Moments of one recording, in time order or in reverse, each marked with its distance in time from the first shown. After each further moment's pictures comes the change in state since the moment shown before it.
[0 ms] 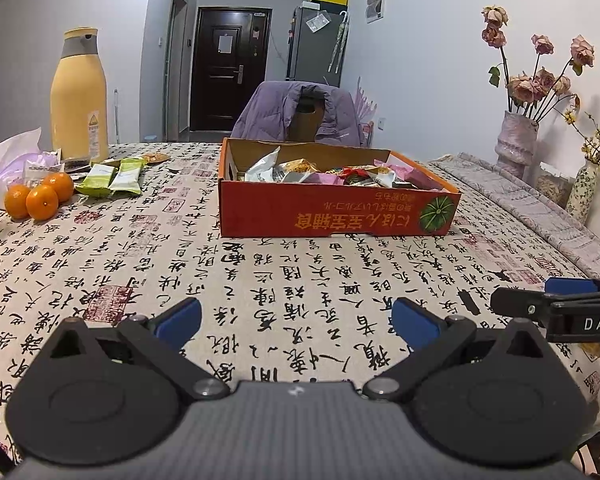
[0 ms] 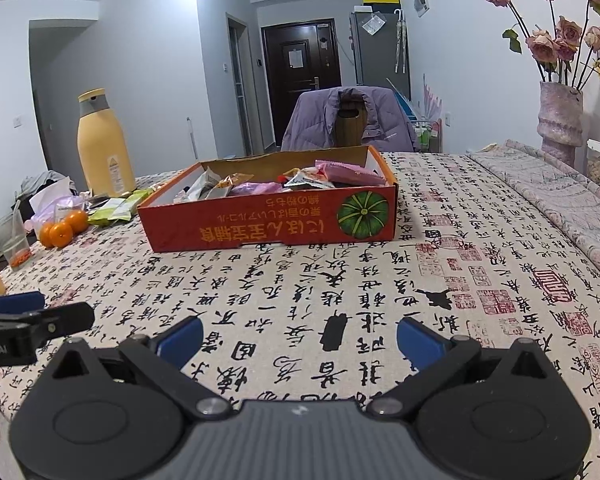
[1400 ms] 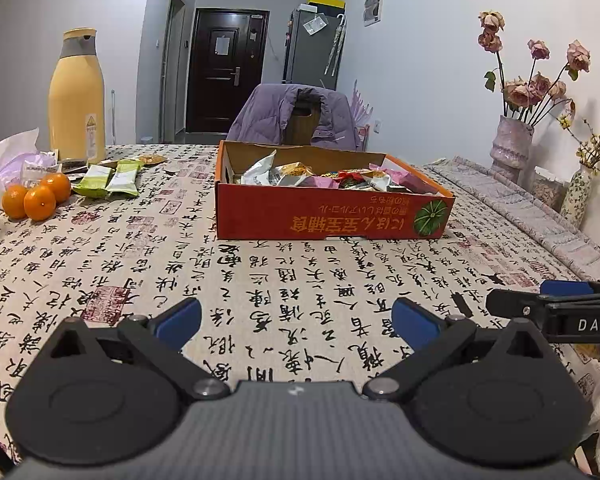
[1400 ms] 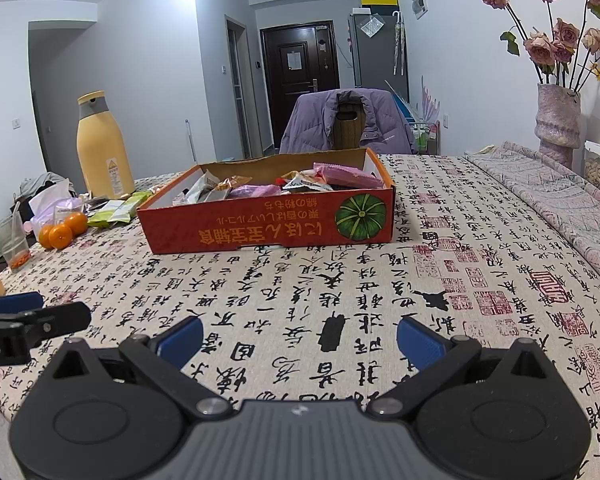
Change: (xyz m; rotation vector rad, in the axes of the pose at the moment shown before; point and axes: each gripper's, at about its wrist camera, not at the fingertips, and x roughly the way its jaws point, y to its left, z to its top) left arm -0.003 0.001 0.001 -0.009 -0.010 -0.022; right arm -0.001 -0.003 0.002 0.004 -0.003 -0.003
